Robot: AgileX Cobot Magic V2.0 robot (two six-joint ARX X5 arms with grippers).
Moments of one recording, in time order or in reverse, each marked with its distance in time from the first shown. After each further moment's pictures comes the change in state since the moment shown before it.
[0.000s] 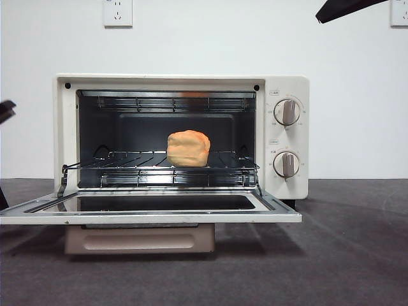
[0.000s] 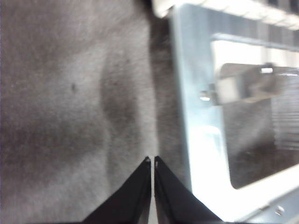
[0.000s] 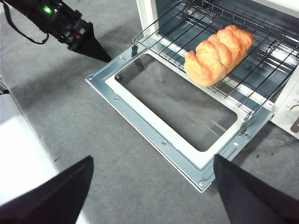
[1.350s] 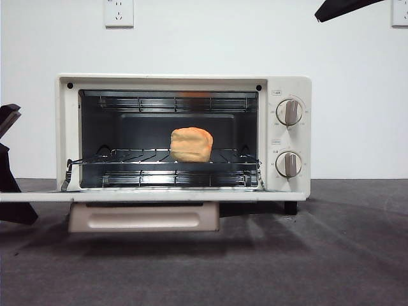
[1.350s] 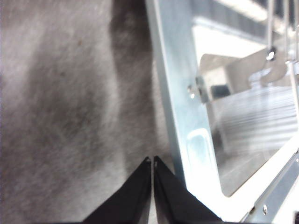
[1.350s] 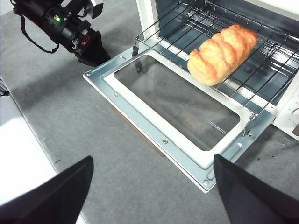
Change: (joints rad) left arm 0.011 0.140 -0.008 0.117 0.282 -0.047; right arm 0.000 0.000 0.000 0.006 0.002 0.000
